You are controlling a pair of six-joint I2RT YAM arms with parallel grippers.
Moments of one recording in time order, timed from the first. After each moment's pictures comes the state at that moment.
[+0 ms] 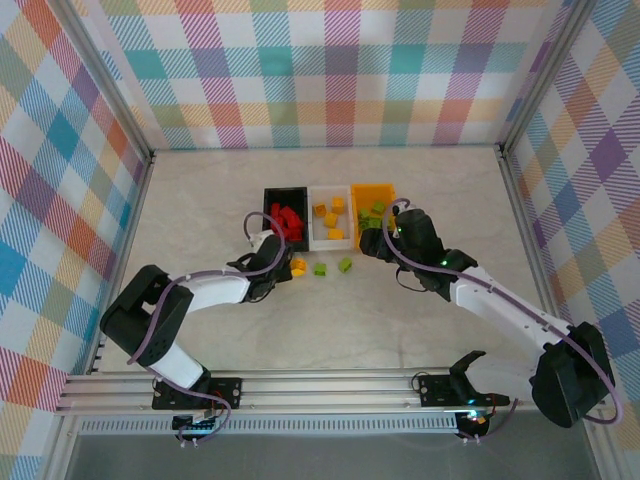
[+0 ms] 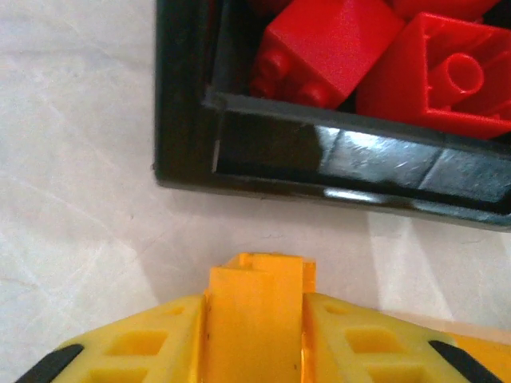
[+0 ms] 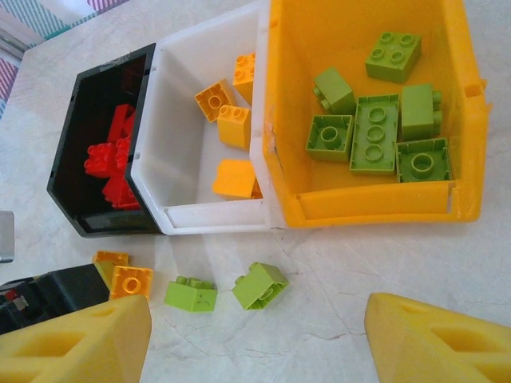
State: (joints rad) left arm -0.61 1.57 0.68 -0.04 -0.32 -0.72; right arm 0.59 1.17 0.81 -0.28 0.04 0.63
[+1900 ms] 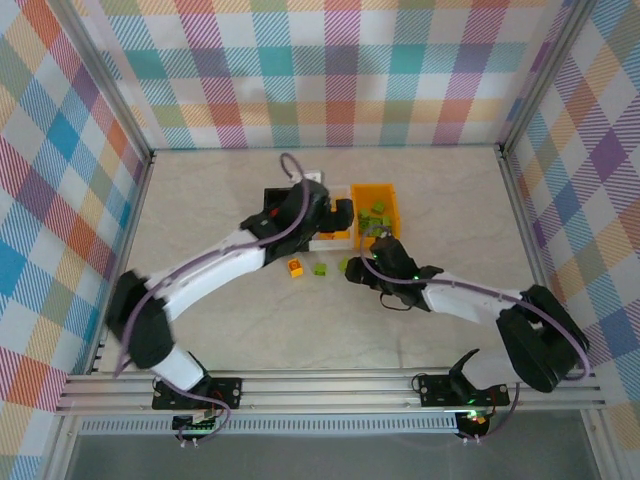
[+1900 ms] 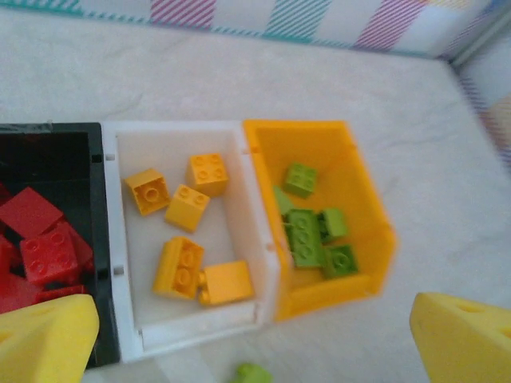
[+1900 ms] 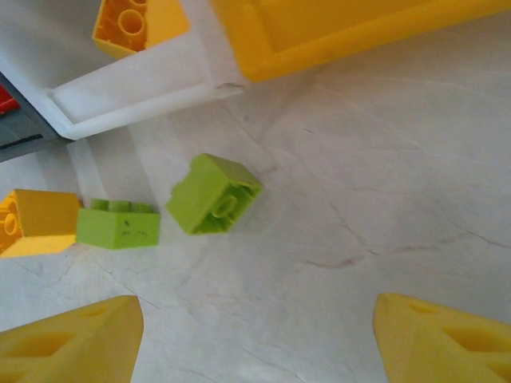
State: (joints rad) left arm -0.79 1.50 1.27 -0.34 -0.31 -0.59; right arm 0.70 1.41 0.66 -0.09 0.04 0.81
